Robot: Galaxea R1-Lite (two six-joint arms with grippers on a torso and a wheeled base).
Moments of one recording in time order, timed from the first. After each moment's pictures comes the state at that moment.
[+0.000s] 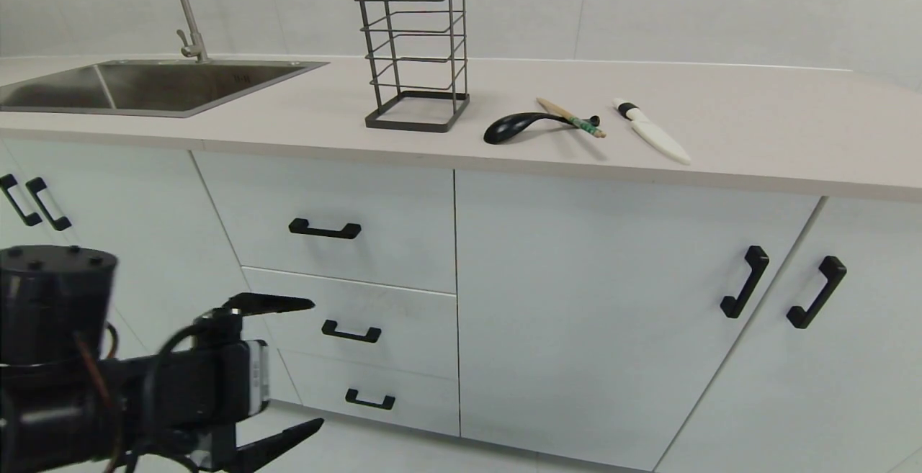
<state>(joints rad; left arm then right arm) -0.40 1.31 -0.46 -0.26 -0.35 1.06 0.00 0.00 0.00 0.01 0.01 0.01</state>
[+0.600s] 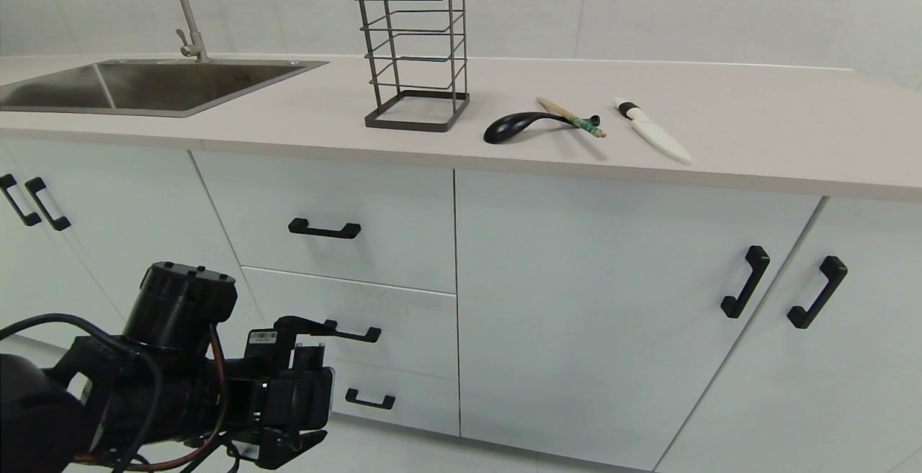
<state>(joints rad) -0.38 1.57 -0.46 -0.30 -0.23 1.26 0.00 0.00 0.00 0.01 0.01 0.01</state>
